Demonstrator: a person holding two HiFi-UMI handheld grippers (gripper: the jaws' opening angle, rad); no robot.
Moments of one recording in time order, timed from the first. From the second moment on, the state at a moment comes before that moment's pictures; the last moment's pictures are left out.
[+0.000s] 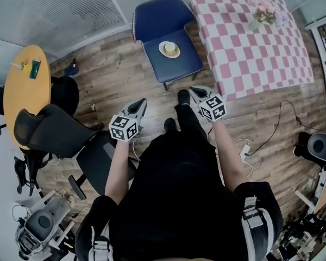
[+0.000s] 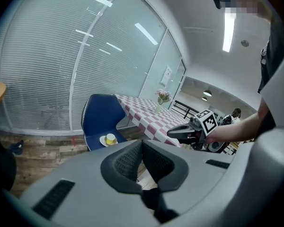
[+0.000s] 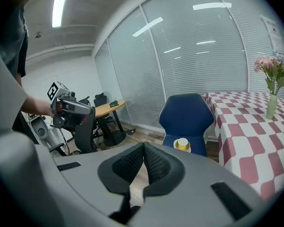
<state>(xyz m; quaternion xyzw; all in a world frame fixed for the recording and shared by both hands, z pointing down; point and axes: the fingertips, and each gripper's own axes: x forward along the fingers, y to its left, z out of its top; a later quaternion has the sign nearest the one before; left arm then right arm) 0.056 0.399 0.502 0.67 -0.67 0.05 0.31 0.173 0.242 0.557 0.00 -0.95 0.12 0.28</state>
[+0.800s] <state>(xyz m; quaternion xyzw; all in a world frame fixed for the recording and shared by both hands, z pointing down) -0.015 0.271 0.505 0.63 -0.70 0.04 0.33 0.075 0.117 0.580 -0.06 -0.94 0.09 0.31</state>
